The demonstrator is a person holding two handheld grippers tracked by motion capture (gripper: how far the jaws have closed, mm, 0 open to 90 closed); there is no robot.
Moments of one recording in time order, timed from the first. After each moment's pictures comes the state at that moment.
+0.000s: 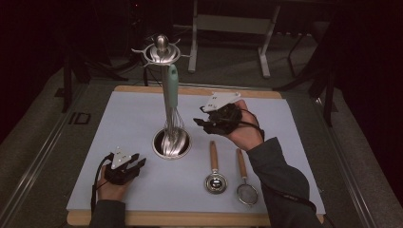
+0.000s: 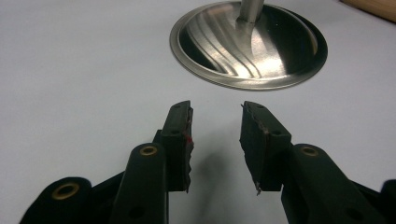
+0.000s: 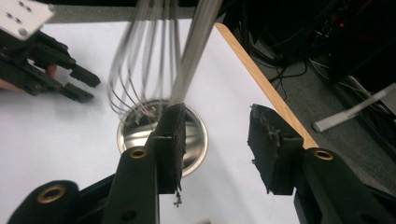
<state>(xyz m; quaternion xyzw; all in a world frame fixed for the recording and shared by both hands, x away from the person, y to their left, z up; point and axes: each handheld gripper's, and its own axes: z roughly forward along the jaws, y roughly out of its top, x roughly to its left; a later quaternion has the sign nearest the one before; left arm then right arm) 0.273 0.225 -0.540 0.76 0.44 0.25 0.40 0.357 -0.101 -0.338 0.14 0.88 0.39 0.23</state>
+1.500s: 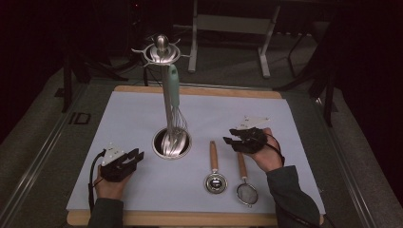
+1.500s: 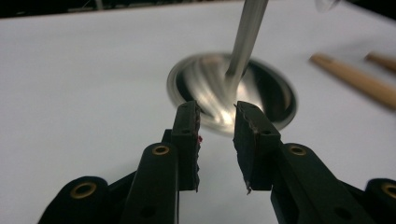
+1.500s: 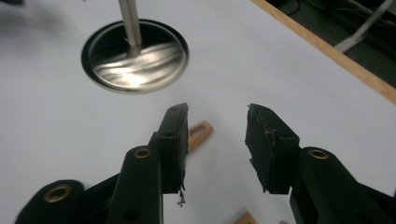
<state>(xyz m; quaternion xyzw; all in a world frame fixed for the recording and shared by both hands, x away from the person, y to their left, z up) 0.271 0.231 -0.511 0.71 0.46 0.23 0.48 0.359 -0.191 -0.431 0.27 0.87 0.38 0.19</state>
